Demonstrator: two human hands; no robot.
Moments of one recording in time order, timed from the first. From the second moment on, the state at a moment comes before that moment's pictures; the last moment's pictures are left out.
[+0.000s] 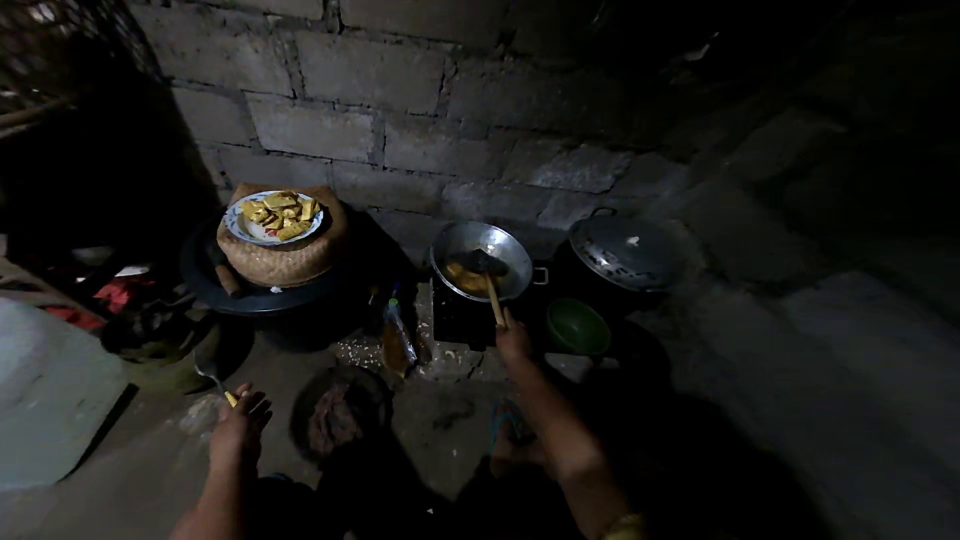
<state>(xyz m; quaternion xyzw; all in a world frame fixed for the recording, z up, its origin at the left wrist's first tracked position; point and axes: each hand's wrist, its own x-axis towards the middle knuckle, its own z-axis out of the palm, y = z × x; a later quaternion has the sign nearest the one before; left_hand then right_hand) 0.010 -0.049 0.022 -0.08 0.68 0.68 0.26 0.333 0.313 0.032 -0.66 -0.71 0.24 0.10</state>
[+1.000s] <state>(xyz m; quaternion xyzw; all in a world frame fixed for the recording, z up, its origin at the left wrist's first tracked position) -0.070 -0.024 0.056 -0.16 0.43 0.87 0.19 -0.102 0.189 0.118 -0.40 -0.39 0.80 0.23</state>
